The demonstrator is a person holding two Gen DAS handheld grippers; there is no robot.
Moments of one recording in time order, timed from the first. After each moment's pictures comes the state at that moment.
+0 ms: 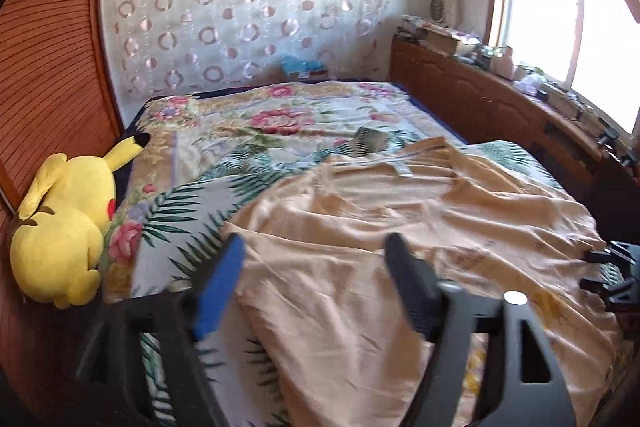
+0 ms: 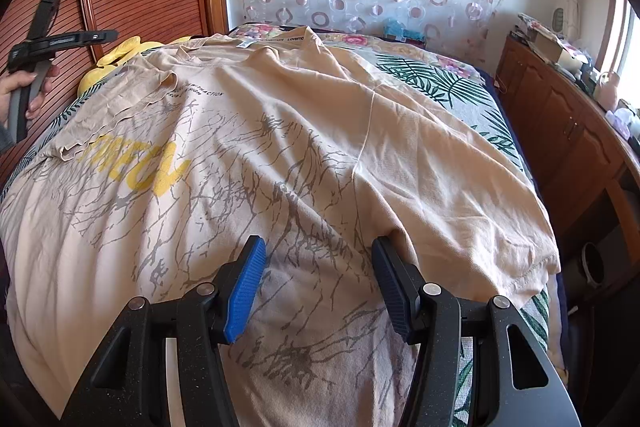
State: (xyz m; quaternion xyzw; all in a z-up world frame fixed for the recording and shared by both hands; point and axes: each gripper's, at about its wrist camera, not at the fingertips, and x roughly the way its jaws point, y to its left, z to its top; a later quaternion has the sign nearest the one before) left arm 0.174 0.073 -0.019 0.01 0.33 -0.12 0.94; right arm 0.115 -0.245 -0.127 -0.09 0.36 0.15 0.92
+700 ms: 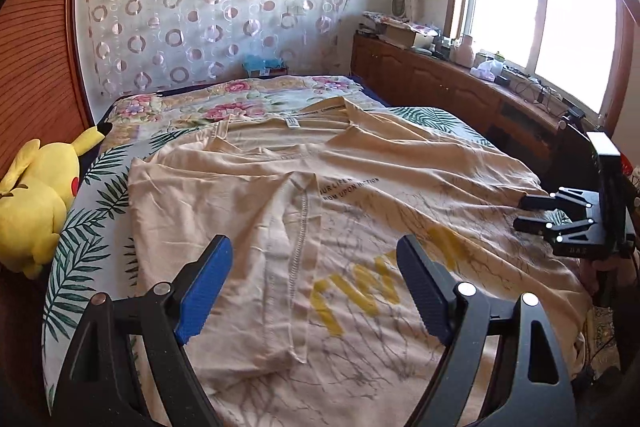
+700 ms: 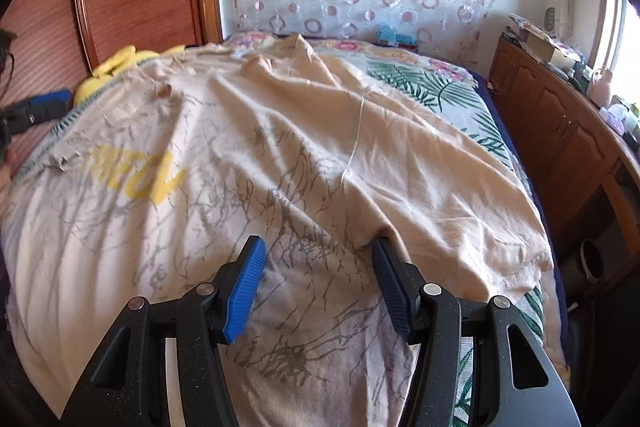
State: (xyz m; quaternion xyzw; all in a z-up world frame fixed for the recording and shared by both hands) left arm 0.076 -0.016 -0.038 0.01 0.32 -0.16 0.93; right arm 0.106 -0.254 -0.121 -0.07 0.33 0.14 0.93
